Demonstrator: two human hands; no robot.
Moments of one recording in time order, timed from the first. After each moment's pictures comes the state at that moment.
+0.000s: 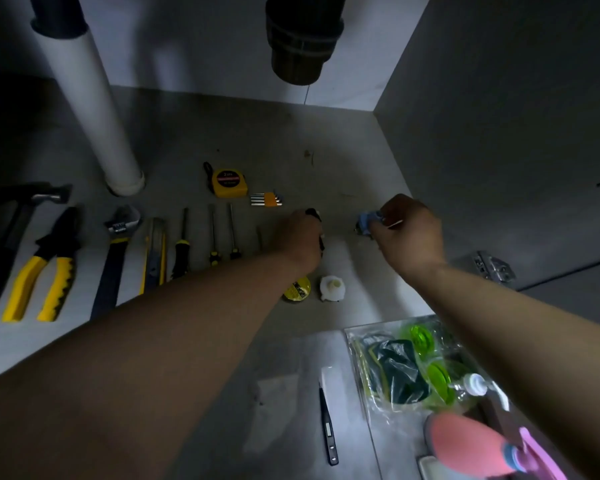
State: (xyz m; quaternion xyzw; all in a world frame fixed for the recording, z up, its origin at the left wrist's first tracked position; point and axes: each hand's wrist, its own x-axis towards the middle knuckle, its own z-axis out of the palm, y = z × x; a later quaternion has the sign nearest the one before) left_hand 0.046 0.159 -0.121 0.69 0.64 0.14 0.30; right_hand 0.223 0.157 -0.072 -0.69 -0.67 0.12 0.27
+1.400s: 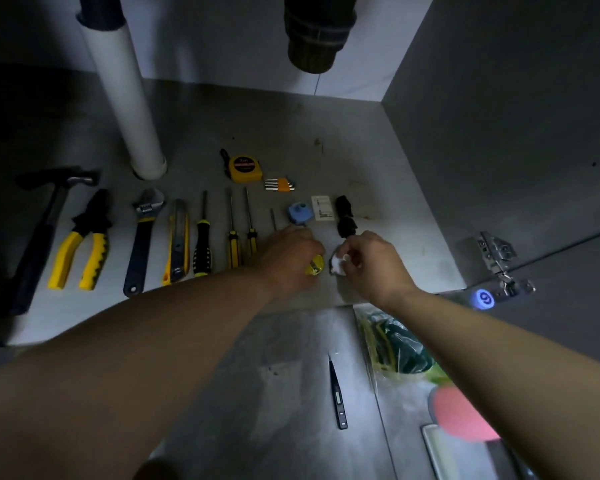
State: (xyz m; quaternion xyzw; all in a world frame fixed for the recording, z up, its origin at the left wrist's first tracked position) left_hand 0.004 0.088 -0.119 0.81 0.54 0.09 0.22; right_hand 0.191 0.090 -0.102 -0.62 -0.76 0.18 0.07
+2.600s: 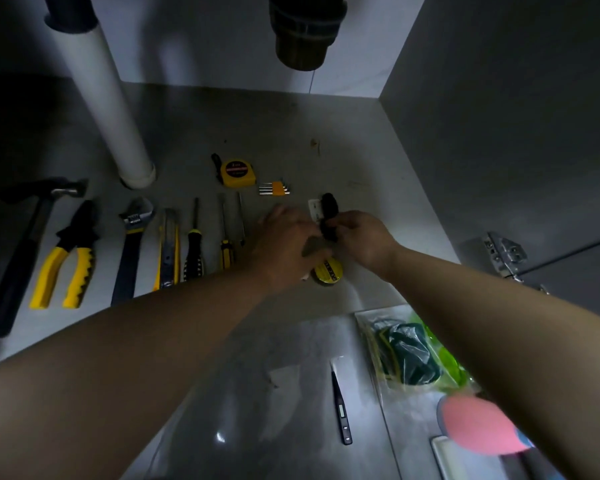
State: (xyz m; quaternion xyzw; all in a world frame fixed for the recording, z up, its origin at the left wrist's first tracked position) left_hand 0.003 0.110 -0.121 0.79 0.57 0.19 0.15; right_hand 0.171 0.150 -0.092 -0.64 -0.70 0.31 0.09
